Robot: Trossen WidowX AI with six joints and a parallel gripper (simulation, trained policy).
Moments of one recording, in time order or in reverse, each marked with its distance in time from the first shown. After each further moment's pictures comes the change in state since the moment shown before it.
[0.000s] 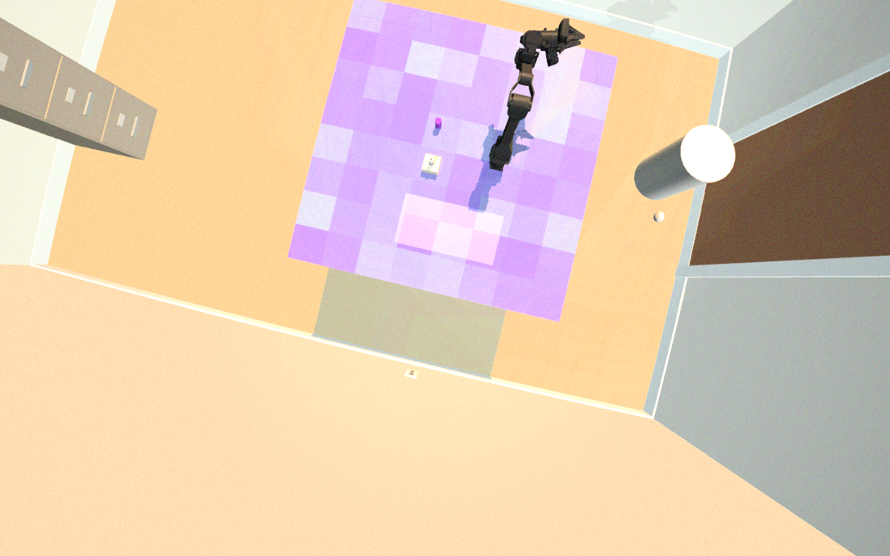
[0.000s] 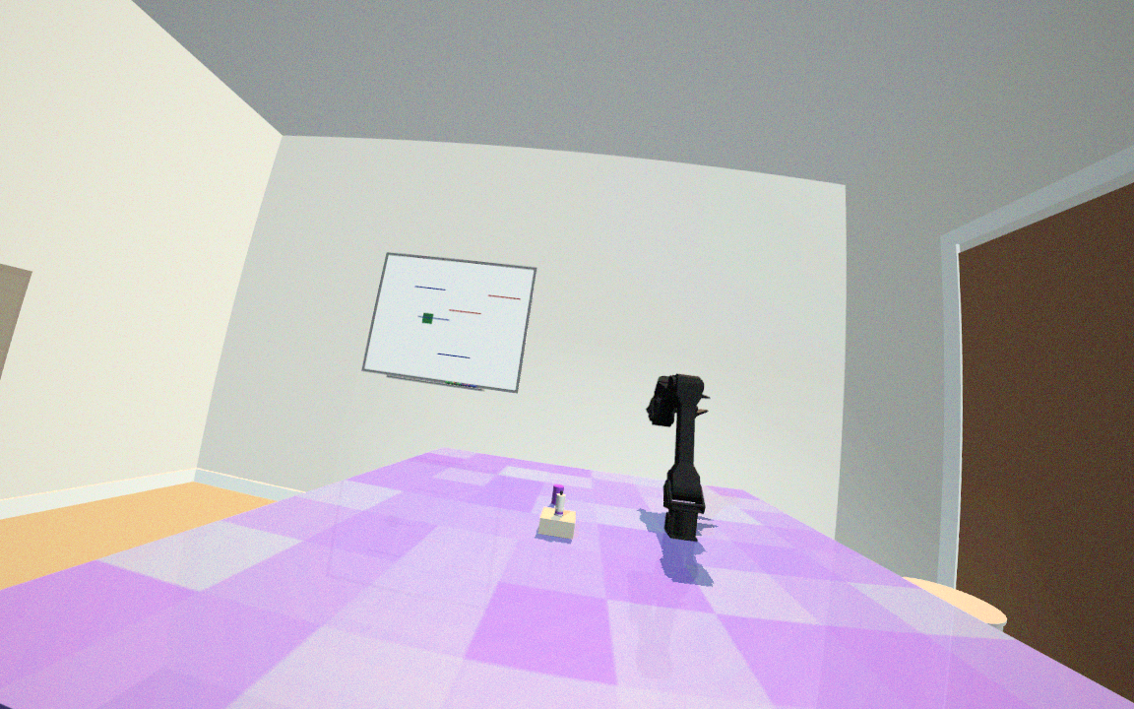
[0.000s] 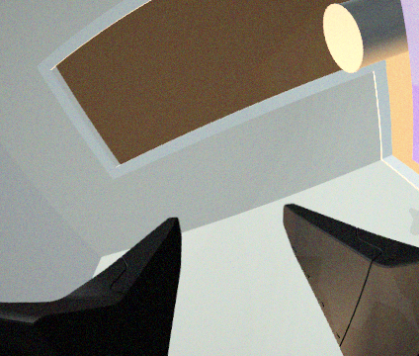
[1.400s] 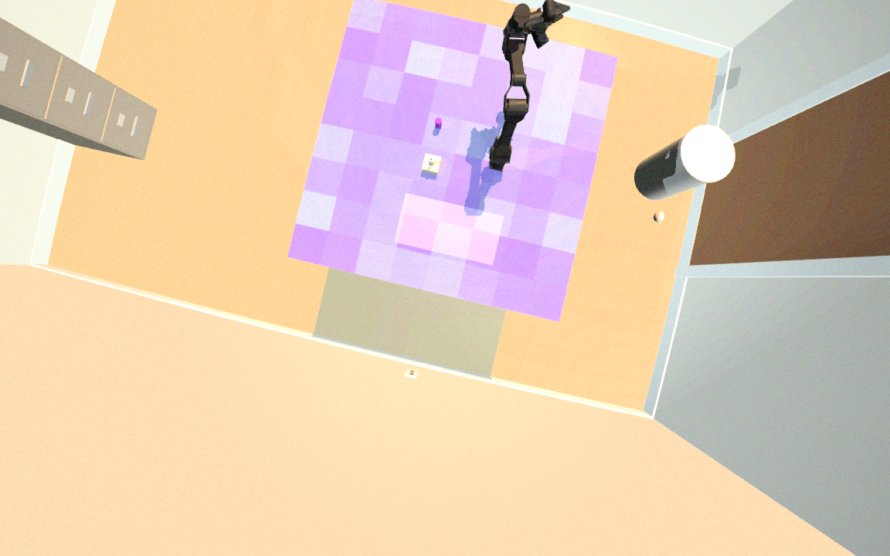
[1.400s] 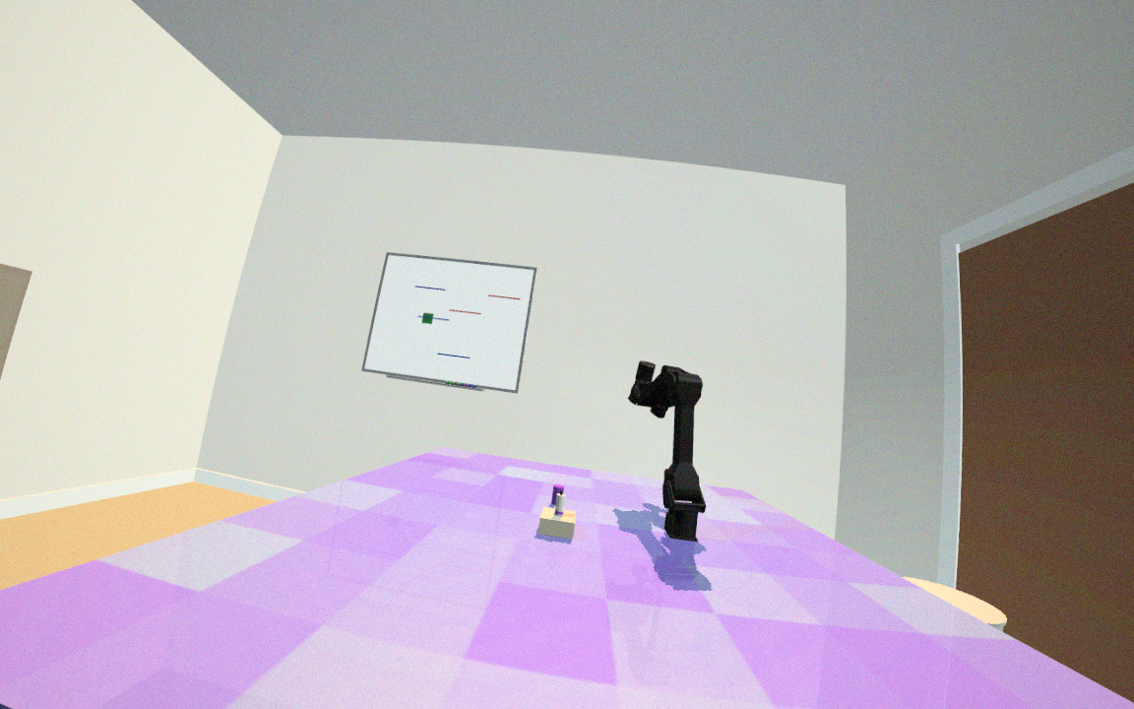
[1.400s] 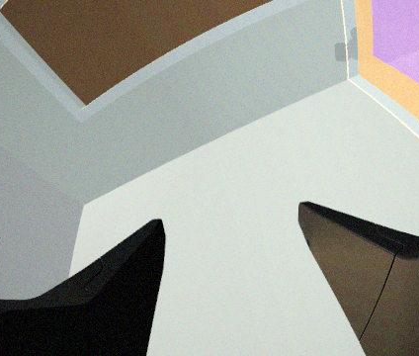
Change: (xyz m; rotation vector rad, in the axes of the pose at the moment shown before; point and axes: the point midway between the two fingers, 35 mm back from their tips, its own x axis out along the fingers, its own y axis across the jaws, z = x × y) arm -0.069 0.021 -0.070 0.078 0.287 -0.130
